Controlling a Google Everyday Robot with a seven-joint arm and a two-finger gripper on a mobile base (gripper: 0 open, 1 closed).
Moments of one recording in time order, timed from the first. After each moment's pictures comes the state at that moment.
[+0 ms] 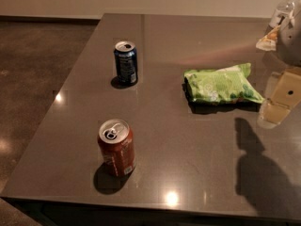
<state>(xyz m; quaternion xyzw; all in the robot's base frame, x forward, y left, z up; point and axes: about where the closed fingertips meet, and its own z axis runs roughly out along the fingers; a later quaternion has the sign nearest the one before) 0.438 -0.216 0.978 -0.60 0.78 -0.04 0.16</state>
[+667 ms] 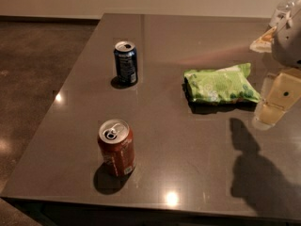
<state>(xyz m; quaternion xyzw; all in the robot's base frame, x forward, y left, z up) 0.437 -0.203 0.975 -0.61 0.77 -0.01 0.17</state>
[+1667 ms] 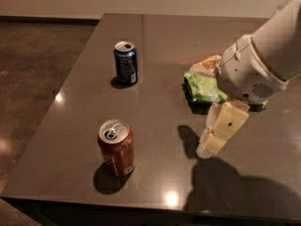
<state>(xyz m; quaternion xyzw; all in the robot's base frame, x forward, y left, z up) 0.406 -0.092 0.945 -0.67 0.69 0.13 0.25</state>
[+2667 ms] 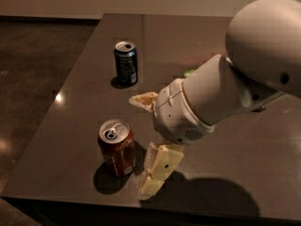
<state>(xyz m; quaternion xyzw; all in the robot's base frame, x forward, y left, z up) 0.357 0.024 0.905 -0.71 0.60 0.22 0.29</state>
